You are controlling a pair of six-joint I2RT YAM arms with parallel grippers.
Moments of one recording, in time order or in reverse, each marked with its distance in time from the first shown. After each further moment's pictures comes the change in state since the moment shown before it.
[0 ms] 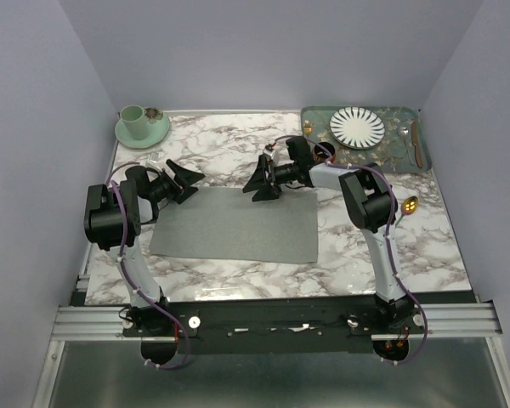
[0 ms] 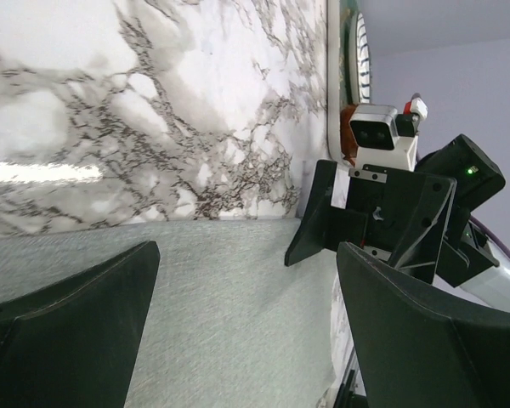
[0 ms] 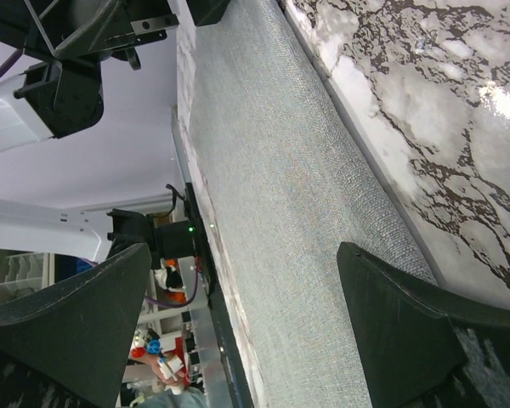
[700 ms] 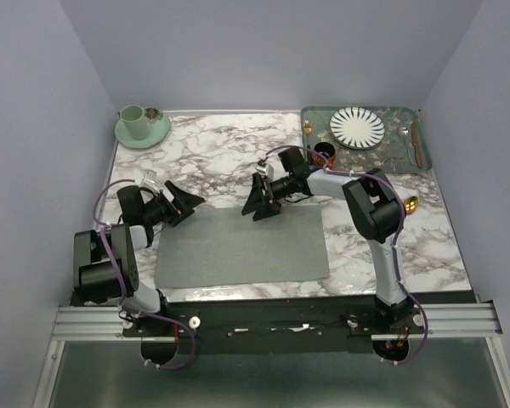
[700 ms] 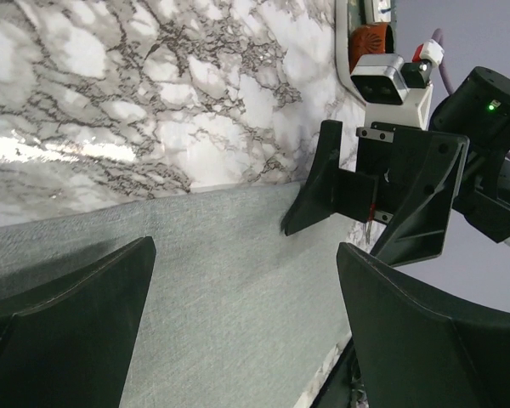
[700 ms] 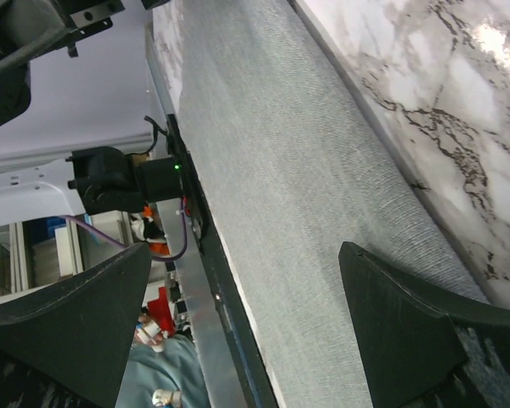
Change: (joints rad) left arm 0.023 -0.465 -0.319 -0.269 0.008 0.179; right arm 0.083 -0.155 -0.148 -0.195 0.003 -0.186
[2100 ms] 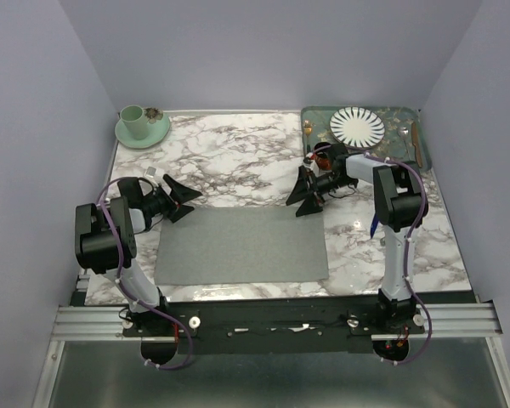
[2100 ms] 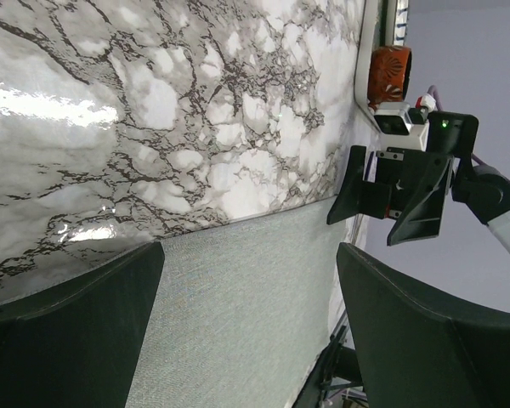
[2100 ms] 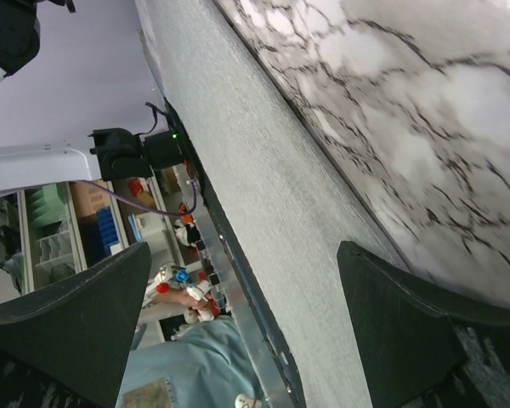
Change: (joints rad) left arm 0.030 0.243 0.177 -0.071 0.027 -0.020; right arm -0.307 0.017 0.045 -0.567 -0.069 -0.408
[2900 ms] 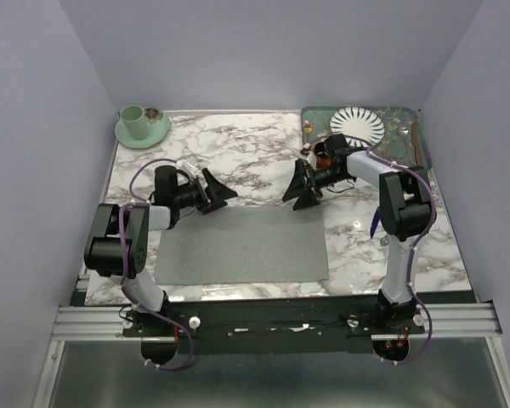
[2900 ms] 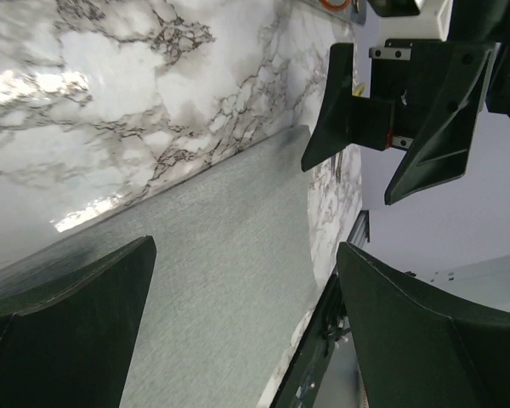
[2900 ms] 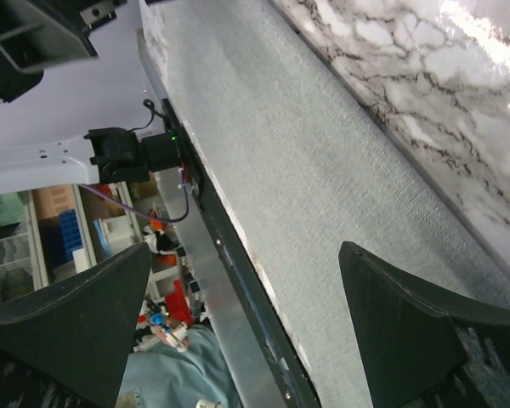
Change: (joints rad) left arm -0.325 -0.066 0.039 0.070 -0.027 -0.058; right arm 0.028 -0.131 -0.012 0.011 0.035 0.036
